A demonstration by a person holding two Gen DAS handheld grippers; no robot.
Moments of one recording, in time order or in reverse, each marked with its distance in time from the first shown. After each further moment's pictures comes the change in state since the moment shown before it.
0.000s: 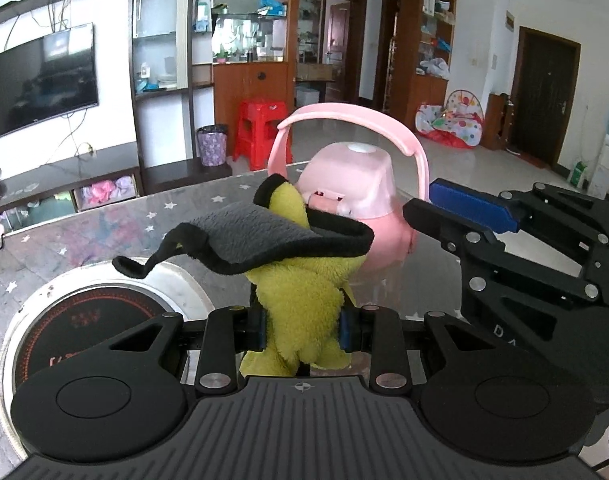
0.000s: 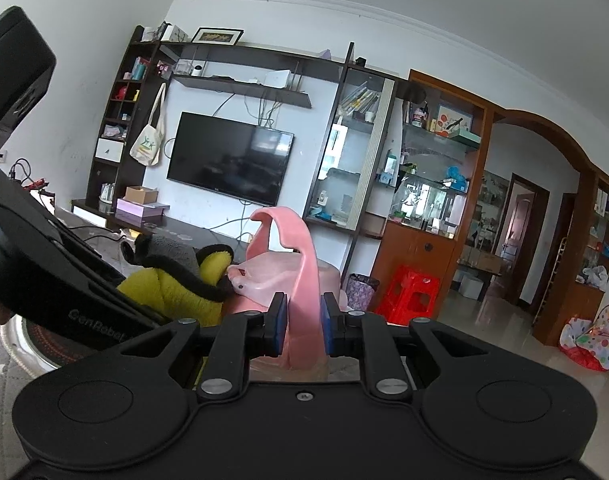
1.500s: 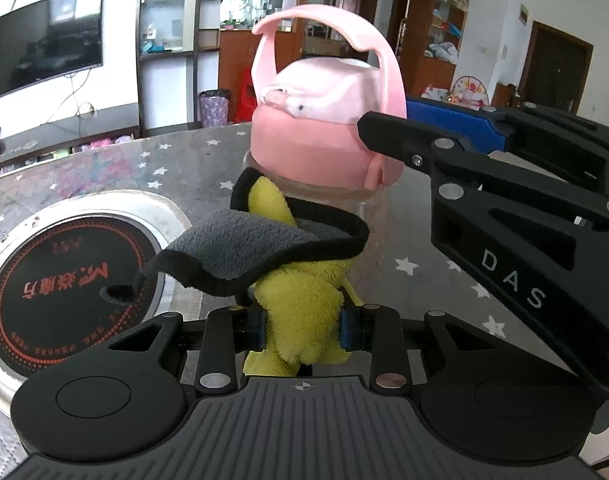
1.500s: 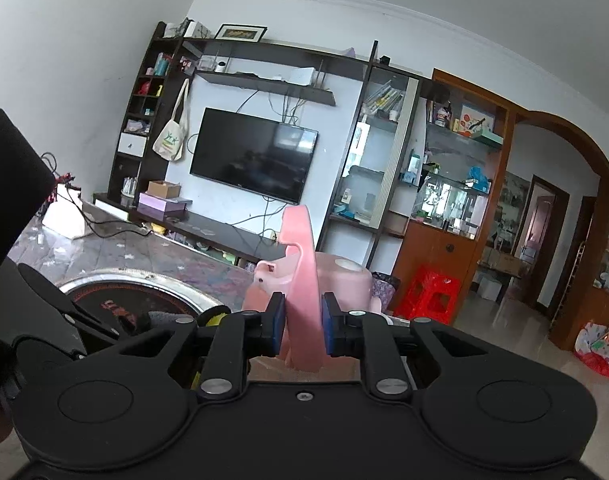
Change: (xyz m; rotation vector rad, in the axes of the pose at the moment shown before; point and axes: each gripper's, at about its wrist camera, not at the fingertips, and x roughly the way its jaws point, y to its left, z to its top) left arm 0.004 -0.004 -0.056 -0.081 0.081 -0.013; right arm 0.034 0.058 0.012 -0.045 0.016 0.058
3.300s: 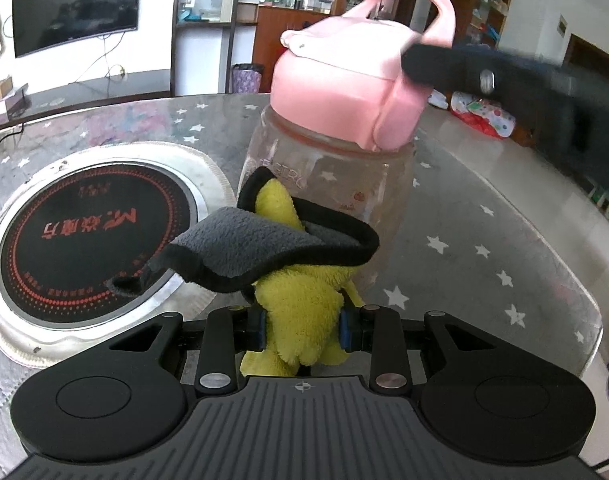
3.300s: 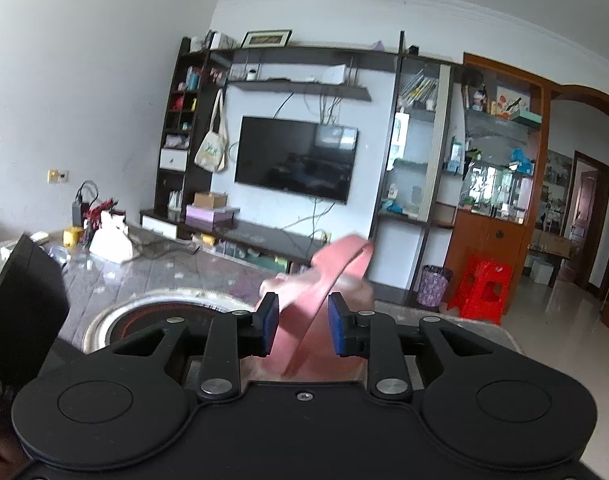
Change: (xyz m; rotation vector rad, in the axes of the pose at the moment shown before) left arm -0.005 0.022 -0.014 -0.109 0.055 0.064; right arm -0.047 -0.019 0.023 0.096 0.020 0.170
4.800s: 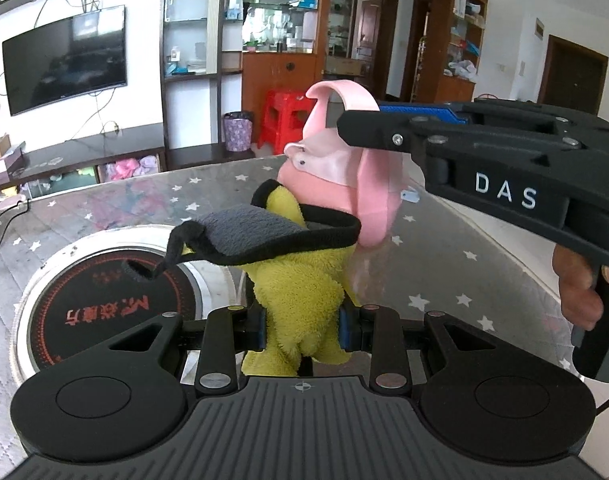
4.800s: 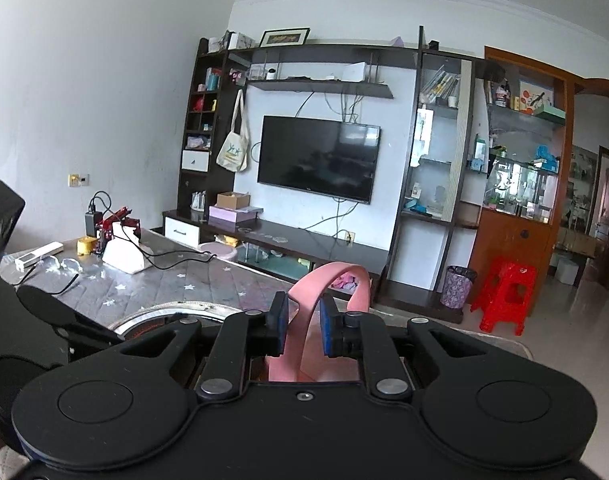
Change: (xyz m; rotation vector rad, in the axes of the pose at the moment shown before) left arm -0.027 -0.017 0.042 0.098 -0.118 0.010; right arm 0.045 -0.038 0.015 0.015 -0.007 0.092
